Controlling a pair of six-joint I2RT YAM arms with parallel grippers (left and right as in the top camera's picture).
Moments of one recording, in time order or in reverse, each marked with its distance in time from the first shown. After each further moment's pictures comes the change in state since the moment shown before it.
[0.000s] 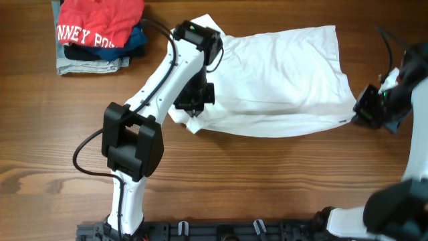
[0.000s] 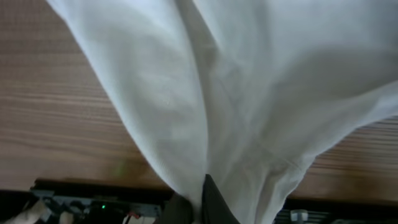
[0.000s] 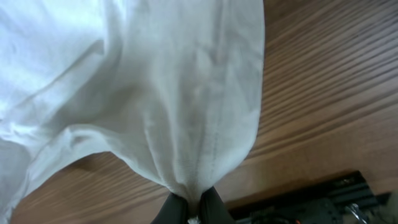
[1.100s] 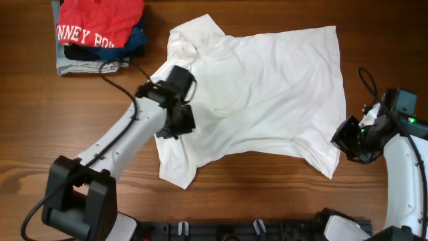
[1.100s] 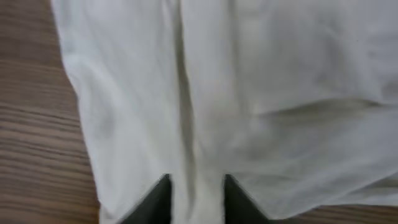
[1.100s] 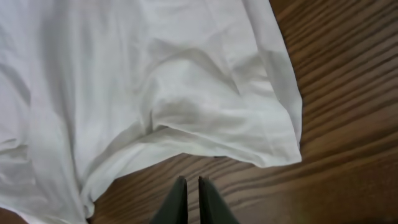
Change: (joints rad) left arm 0.084 -0.519 -0.821 0.719 -0.024 -0.148; right arm 0.001 -0.289 -0.538 0.401 -0.090 0.106
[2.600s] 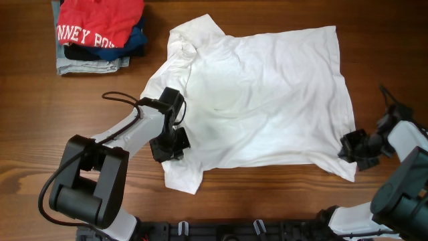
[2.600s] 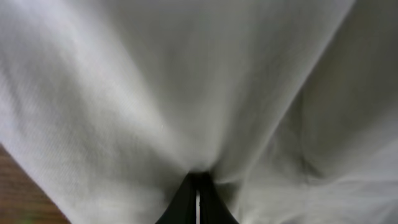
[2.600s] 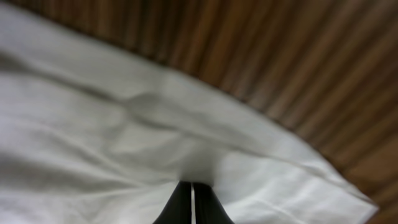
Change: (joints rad) left arm 0.047 0.098 -0.220 0.070 0.190 -0.027; right arm -0.210 0.390 -0.073 0.251 0.105 0.275
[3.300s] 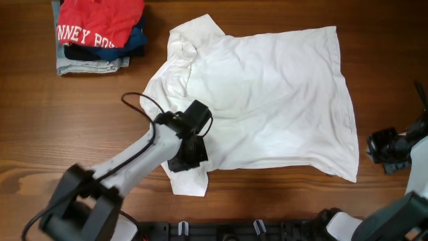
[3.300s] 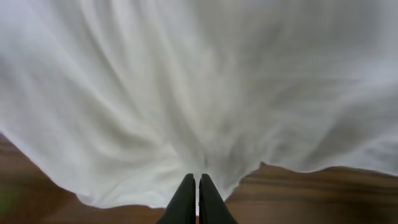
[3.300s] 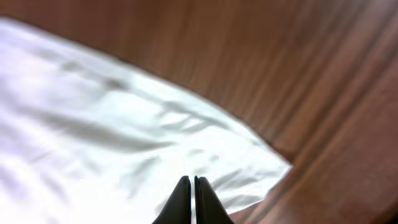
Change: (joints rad) left arm -0.253 -0.176 -0.012 -0.010 -0.075 -0.165; right arm -0.113 -0.264 0.090 -0.137 -0.013 -0.130
